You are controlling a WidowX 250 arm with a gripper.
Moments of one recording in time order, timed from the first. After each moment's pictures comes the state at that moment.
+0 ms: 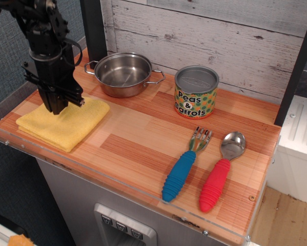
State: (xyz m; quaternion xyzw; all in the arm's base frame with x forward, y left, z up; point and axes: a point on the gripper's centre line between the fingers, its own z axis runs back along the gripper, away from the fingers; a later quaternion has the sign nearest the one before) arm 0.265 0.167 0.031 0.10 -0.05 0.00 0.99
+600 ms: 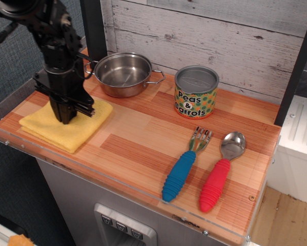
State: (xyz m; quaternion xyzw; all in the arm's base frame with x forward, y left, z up) arm 0.270 0.142 0.010 0.08 -0.04 0.00 1.00
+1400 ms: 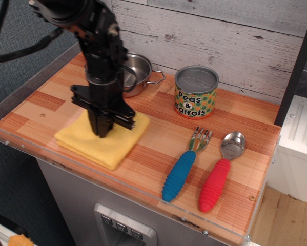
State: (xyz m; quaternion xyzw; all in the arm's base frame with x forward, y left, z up) arm 0.274 0.070 0.009 0.06 -0.02 0.00 1.00
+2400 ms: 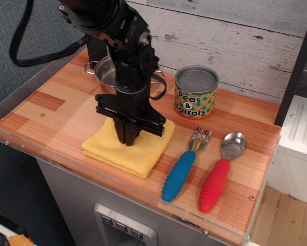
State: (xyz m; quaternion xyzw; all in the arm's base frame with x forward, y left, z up) arm 0.277 0.029 0.008 0.05 -0.03 0.03 1.00
